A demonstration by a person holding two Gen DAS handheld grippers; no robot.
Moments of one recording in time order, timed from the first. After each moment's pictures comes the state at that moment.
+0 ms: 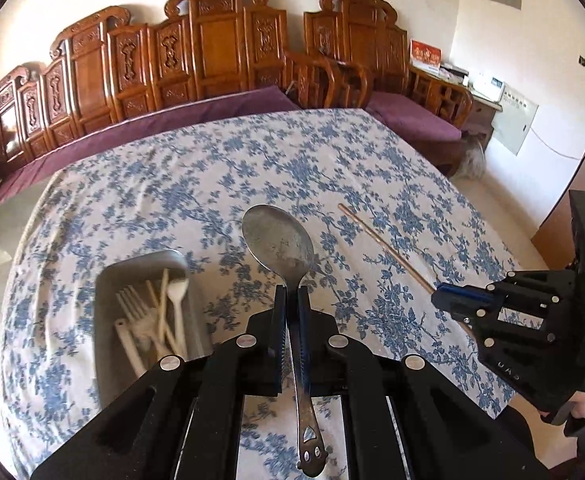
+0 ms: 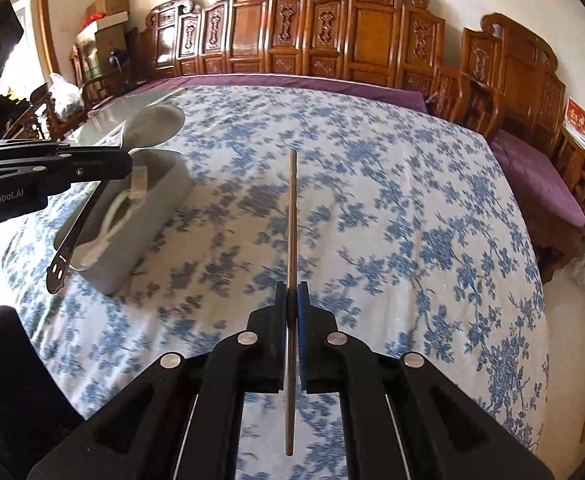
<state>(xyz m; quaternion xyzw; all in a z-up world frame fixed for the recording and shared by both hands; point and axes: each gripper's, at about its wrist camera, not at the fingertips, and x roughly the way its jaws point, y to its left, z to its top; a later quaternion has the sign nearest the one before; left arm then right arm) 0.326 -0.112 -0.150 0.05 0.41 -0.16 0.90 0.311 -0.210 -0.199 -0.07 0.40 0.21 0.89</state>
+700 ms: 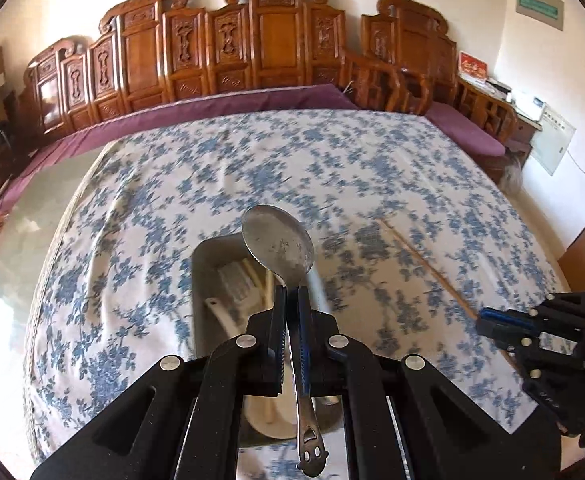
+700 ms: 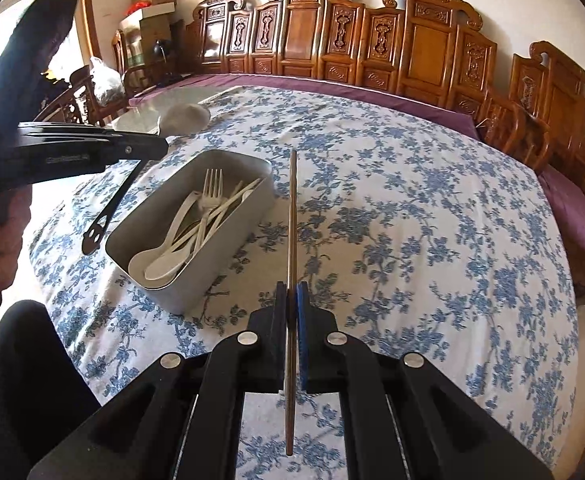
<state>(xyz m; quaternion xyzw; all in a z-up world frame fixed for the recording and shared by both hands) 0.340 -0.007 -0.163 0.03 0.42 -0.09 0.90 0.301 -0.133 -0.197 -0.09 0.39 0.27 0.88</state>
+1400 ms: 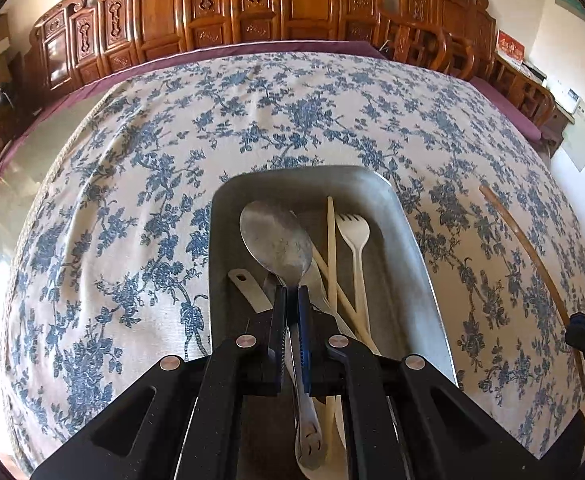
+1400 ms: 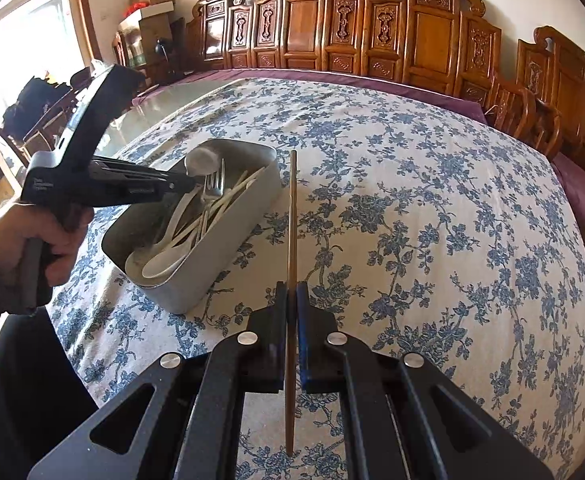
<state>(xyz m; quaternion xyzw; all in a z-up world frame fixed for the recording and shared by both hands) 0.391 0.022 -0.247 0.02 0.49 -0.06 0.87 0.310 -0.127 -0.214 -0.07 0.40 0.28 0.87</state>
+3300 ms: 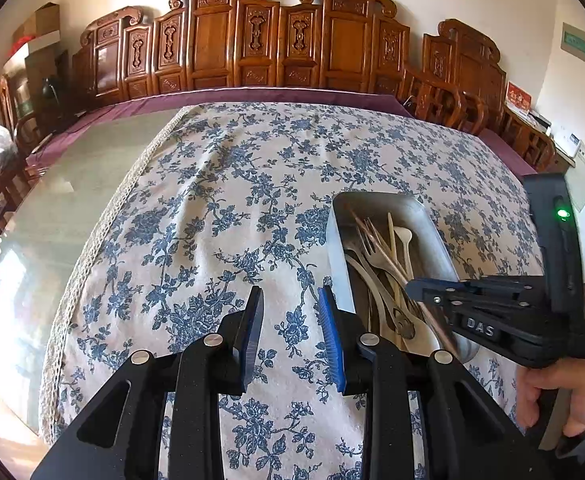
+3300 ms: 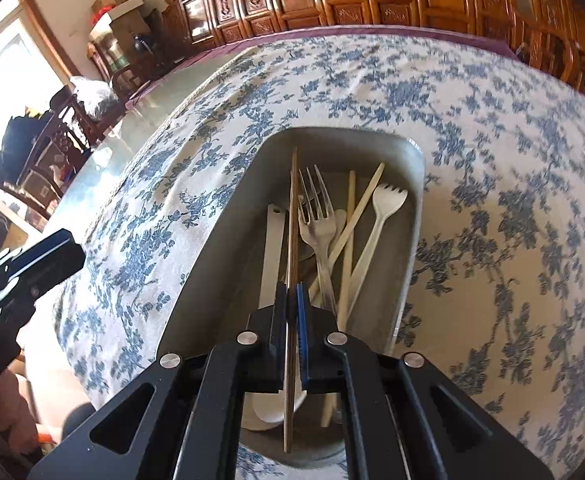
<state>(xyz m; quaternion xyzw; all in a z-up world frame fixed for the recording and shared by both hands) 0.298 0.120 -0.189 -0.02 0.41 -0.03 0.91 0.364 0.023 -0.243 0.03 0.49 0.28 0.82</state>
